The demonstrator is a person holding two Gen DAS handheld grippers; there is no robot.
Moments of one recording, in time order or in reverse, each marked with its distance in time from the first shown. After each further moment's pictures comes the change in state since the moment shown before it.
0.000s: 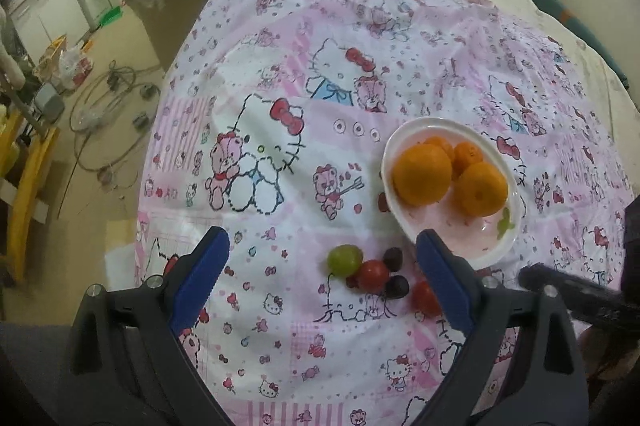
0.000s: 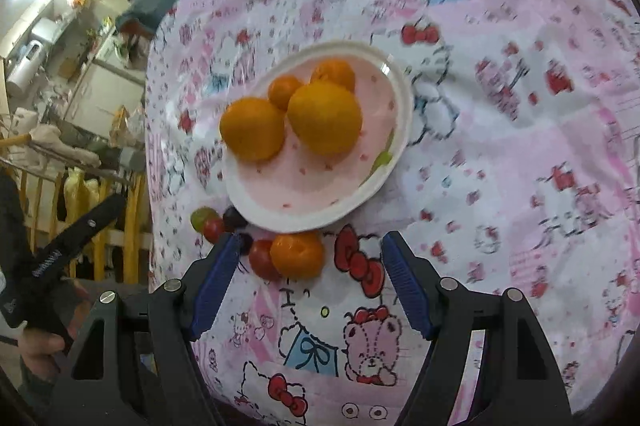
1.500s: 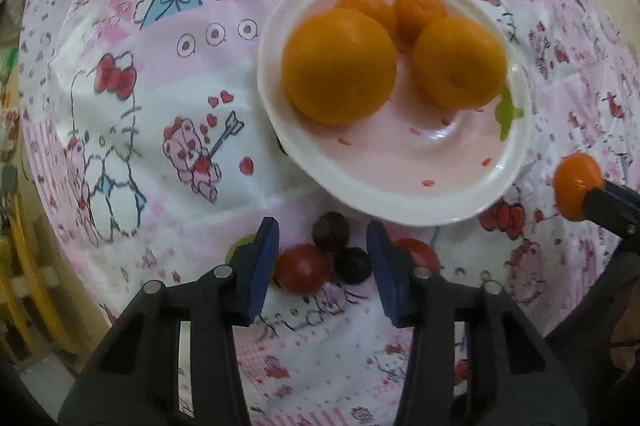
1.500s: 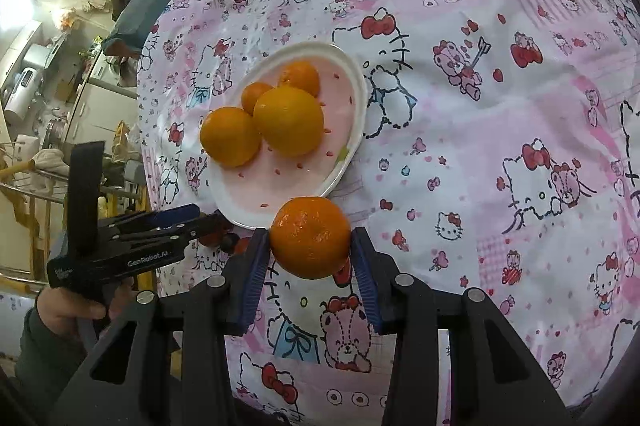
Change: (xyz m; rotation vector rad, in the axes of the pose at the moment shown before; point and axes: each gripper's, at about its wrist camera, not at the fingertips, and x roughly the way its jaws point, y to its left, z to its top) left arm 0.108 -0.081 0.003 0.391 0.445 -0.056; right arm -0.021 -0.033 0.001 0.092 -0.012 0.028
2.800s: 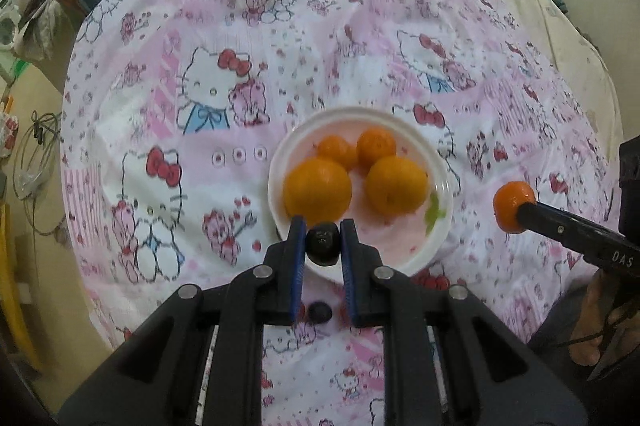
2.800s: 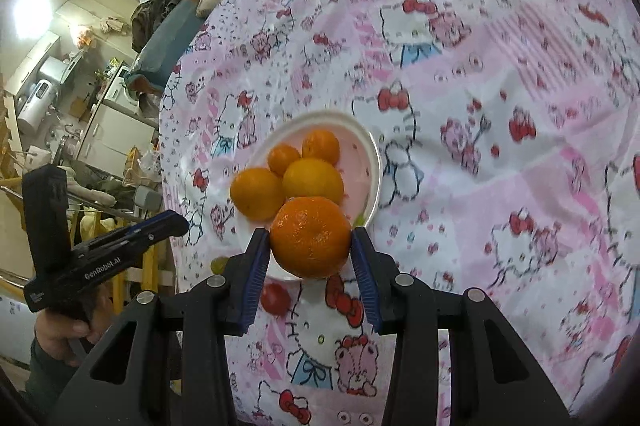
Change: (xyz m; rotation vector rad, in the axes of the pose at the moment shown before) left arm -0.096 0.009 0.018 -0.071 -0.313 -0.117; right arm -0.038 0.015 0.030 -0.034 -0.137 0.028
